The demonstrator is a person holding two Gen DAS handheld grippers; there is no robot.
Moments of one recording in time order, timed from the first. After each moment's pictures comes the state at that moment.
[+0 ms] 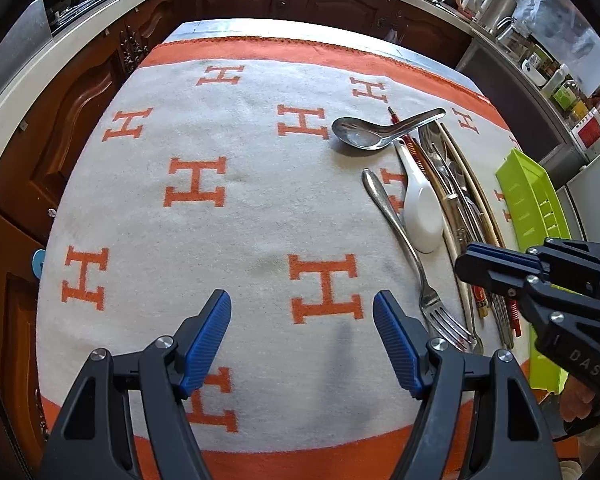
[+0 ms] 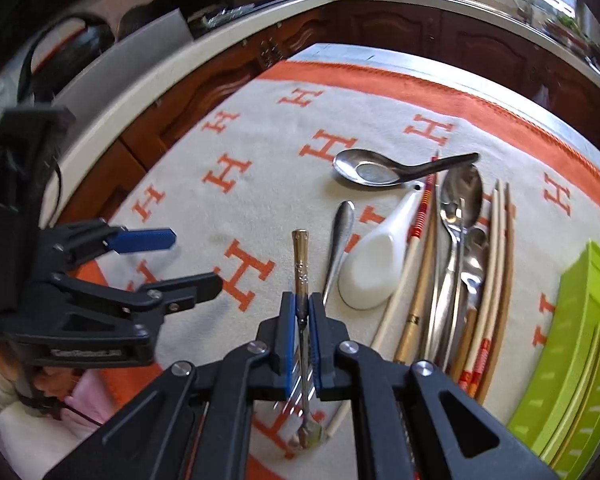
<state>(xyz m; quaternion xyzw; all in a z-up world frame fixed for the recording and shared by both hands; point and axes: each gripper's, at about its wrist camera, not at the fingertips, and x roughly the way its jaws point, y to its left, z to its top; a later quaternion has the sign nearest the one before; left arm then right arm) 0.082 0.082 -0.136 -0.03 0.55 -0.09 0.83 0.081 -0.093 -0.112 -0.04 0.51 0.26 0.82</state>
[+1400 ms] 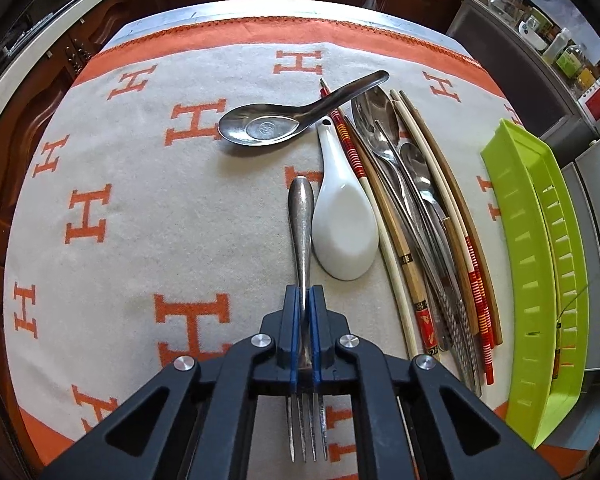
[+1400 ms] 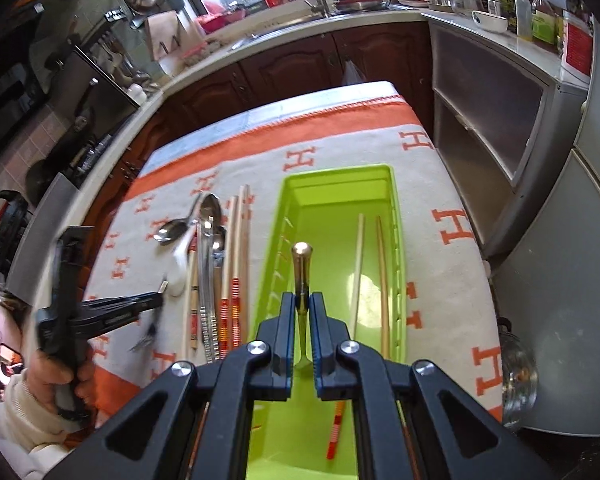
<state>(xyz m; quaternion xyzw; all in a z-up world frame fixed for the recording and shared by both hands) 0.114 -0.007 -0.152 0.00 0.59 -0.09 0.80 0.028 -0.298 -0.074 0.11 0.47 0.04 0.88</state>
